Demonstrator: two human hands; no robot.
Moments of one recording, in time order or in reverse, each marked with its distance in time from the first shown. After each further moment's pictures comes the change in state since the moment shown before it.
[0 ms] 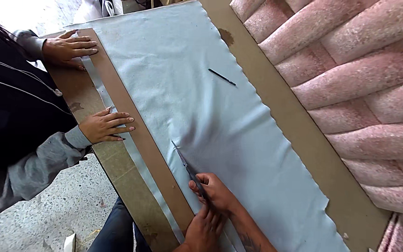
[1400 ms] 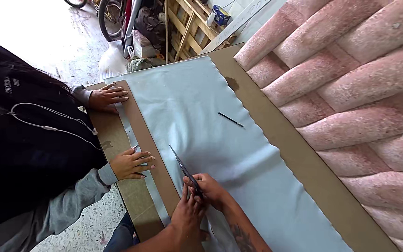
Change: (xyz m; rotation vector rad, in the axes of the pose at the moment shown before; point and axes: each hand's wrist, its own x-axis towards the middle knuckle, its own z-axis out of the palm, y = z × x) left_hand -0.009 -0.145 -0.126 0.029 -0.093 -0.189; right_hand 0.088 -0.121 0.020 -0.041 -0.031 0.038
